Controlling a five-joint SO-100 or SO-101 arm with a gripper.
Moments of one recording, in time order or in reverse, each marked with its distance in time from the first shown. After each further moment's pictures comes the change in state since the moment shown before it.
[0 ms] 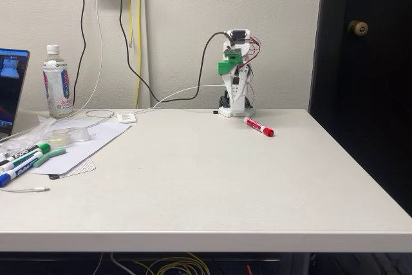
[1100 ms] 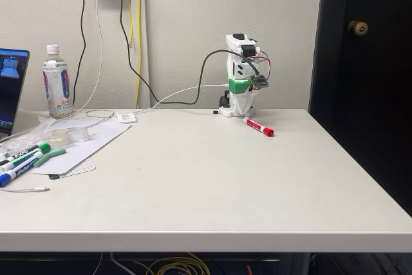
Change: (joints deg) arm -14.4 -4.1 14.3 1.1 -12.5
